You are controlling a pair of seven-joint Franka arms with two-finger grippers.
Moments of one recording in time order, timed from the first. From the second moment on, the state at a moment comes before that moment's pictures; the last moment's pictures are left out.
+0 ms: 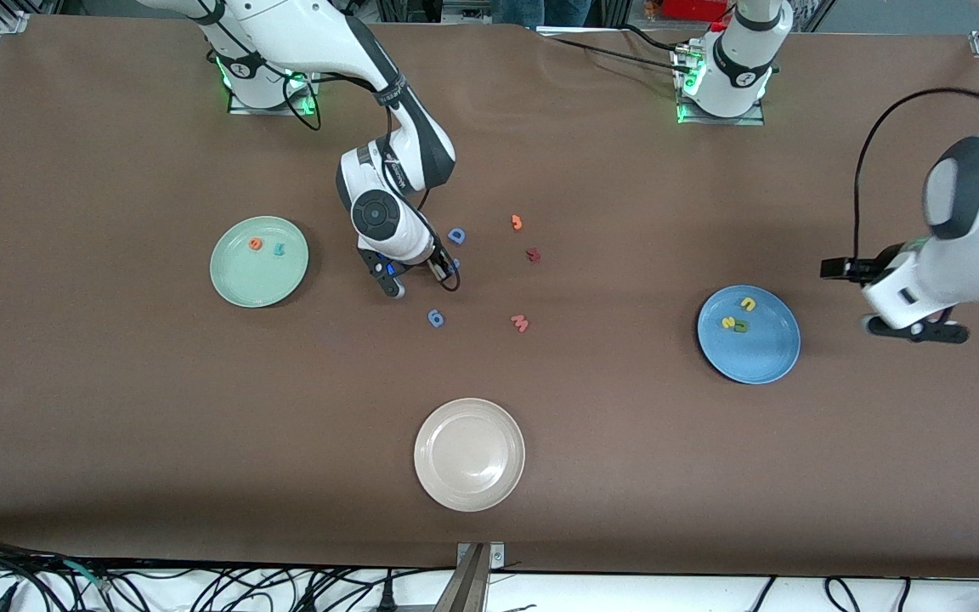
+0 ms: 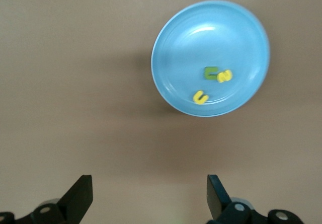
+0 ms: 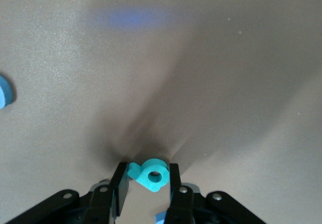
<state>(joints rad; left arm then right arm) 0.15 0.23 -0.08 -1.74 0.08 1.68 0.10 0.79 0.60 -0.11 -1.90 0.43 2.37 1.34</state>
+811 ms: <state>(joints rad) 0.04 0.09 0.03 -1.74 -0.06 1.77 -0.02 0.79 0.50 -0.44 -1.76 0.43 1.78 0.91</state>
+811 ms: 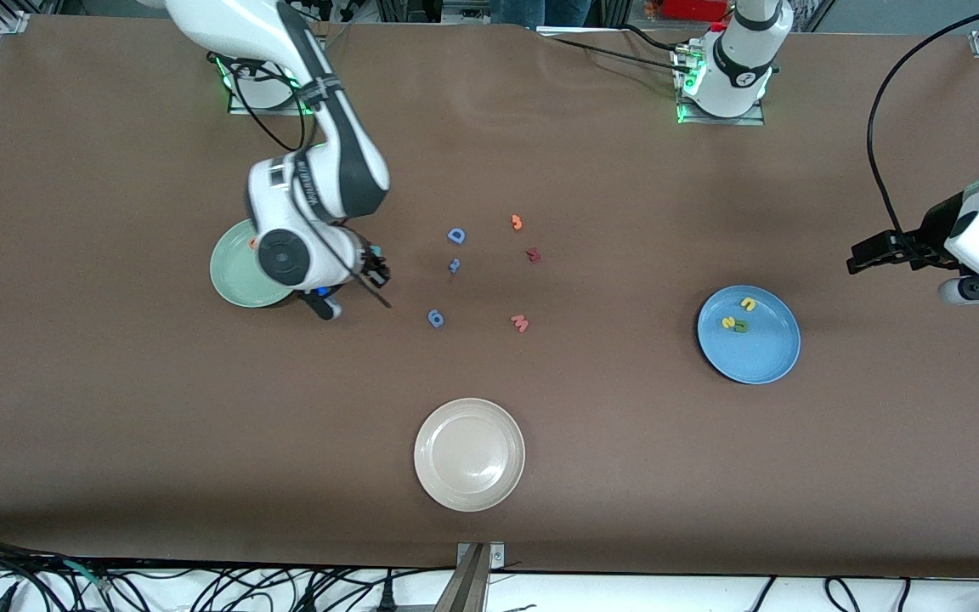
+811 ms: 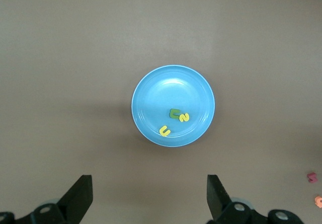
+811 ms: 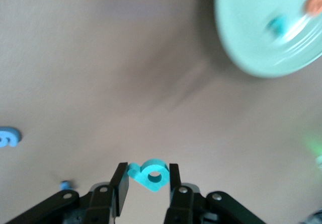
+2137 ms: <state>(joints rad) 0.00 0.09 0.04 -1.70 -0.06 1.76 -0.02 0.74 0.63 -0.70 -1.95 0.44 1.92 0.12</state>
